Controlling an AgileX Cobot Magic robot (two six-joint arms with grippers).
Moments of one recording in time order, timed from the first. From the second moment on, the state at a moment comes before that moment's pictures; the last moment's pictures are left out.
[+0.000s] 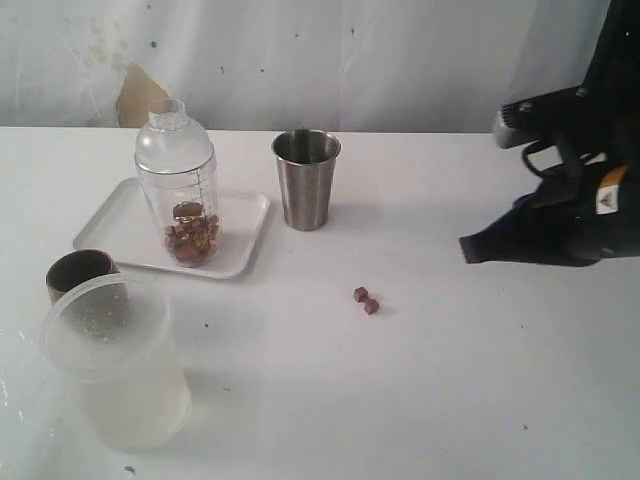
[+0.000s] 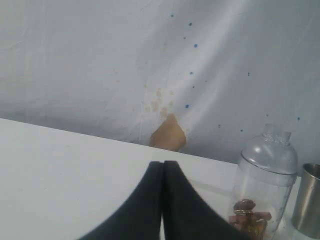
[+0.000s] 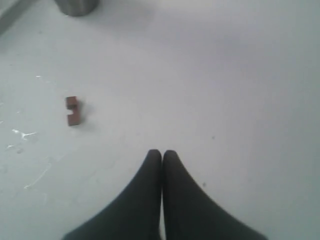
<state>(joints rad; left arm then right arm) 0.05 0.08 -0.01 0.01 -0.05 -0.21 0.24 1.26 -0.79 -0.18 0.41 0.14</state>
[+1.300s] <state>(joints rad) 0.05 0.08 -0.01 0.01 -0.05 -0.21 0.07 0.01 -0.10 -0.17 0.11 0.39</state>
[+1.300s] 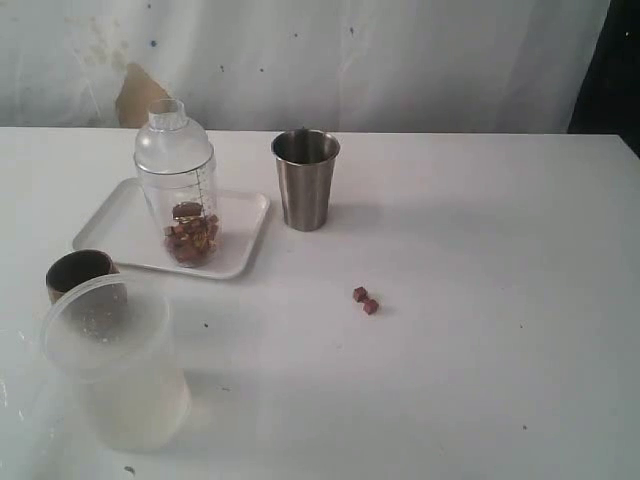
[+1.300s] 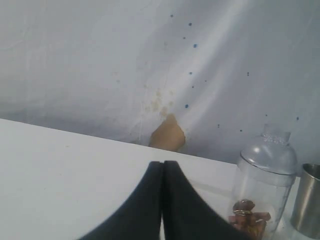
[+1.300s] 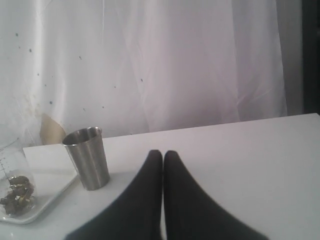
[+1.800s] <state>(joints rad) 0.05 0.08 -0.01 0.01 -0.05 -0.21 0.07 0.01 -0.08 -0.17 0.11 0.39</state>
